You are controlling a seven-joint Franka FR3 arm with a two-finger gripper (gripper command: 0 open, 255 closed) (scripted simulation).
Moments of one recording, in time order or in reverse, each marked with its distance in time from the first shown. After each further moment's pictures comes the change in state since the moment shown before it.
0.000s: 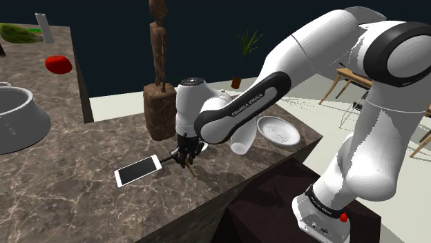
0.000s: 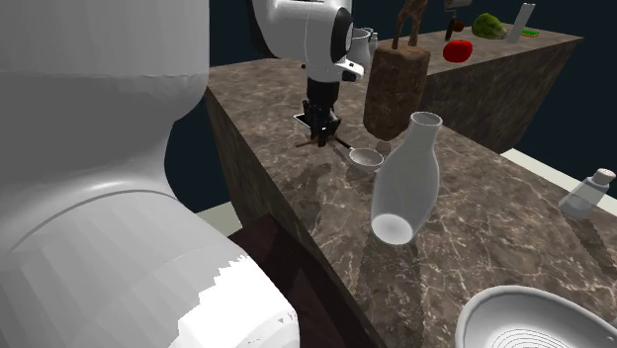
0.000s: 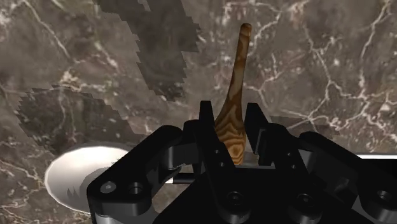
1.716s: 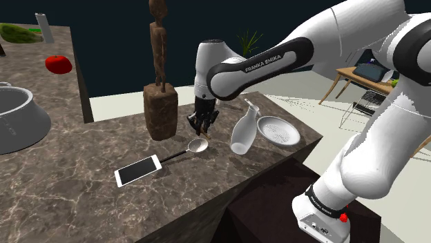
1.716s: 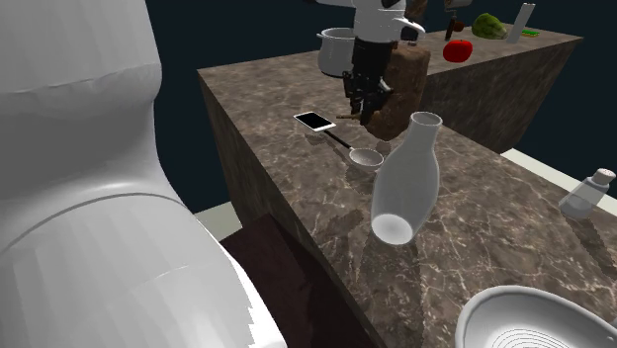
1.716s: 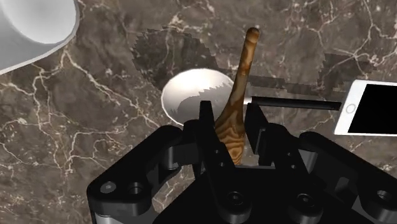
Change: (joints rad) arm -0.130 -0.196 -0.063 0.025 0.089 -0.214 -0.246
